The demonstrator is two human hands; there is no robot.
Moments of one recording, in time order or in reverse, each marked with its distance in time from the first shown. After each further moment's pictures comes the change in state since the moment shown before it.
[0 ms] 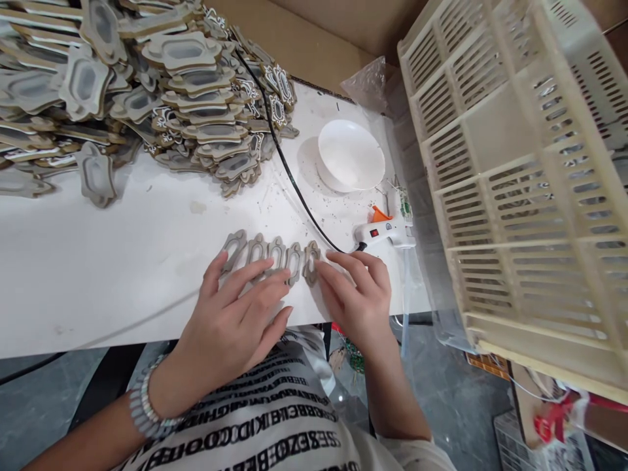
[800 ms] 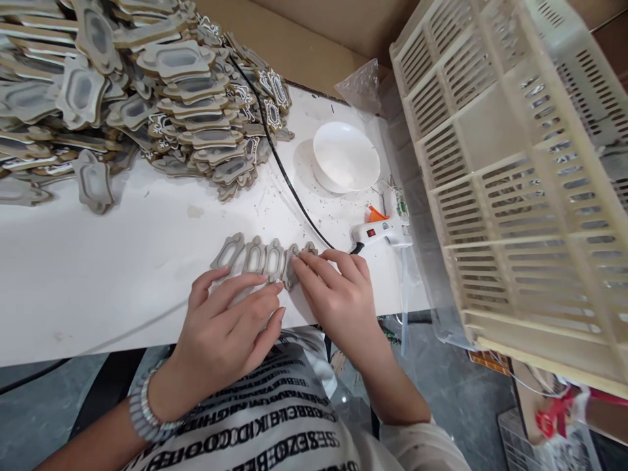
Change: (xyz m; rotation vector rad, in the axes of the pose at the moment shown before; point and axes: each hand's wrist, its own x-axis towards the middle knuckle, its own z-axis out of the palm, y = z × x) left_hand -0.001 -0.001 -0.002 -0.014 0.083 -0.014; right_hand 0.018 -0.018 -0.001 -0.031 -0.183 -0.084
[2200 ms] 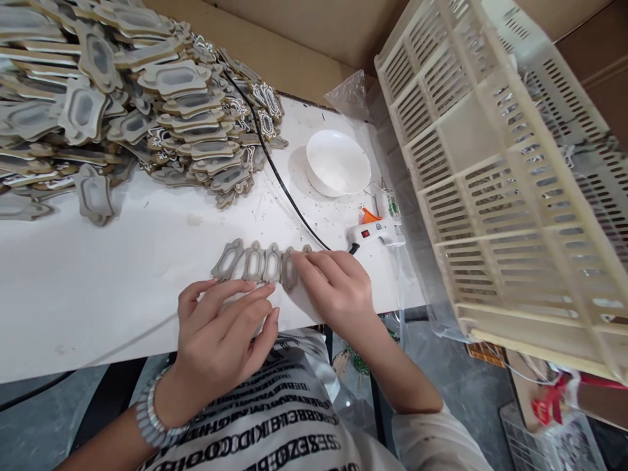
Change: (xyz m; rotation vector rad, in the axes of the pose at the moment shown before) left_hand -0.001 0.005 -0.003 0.008 0.074 -0.104; right_hand 0.011 0.008 0.006 -0.015 0.162 -0.087
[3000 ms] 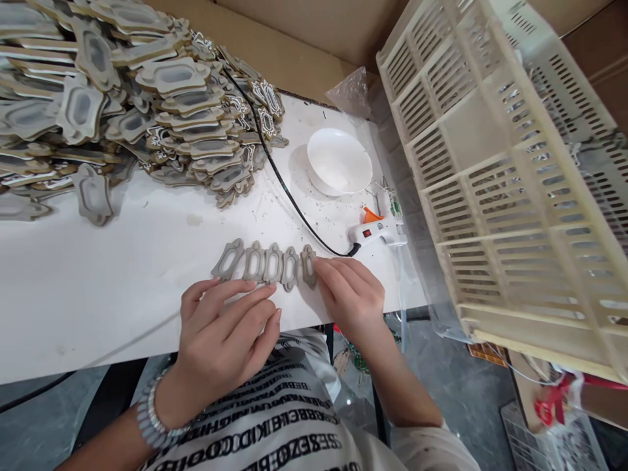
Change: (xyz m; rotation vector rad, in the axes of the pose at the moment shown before) left_hand 0.004 -0.005 0.000 0.022 -0.027 0.111; right_hand -0.023 0.005 0.003 0.158 0.101 0.109
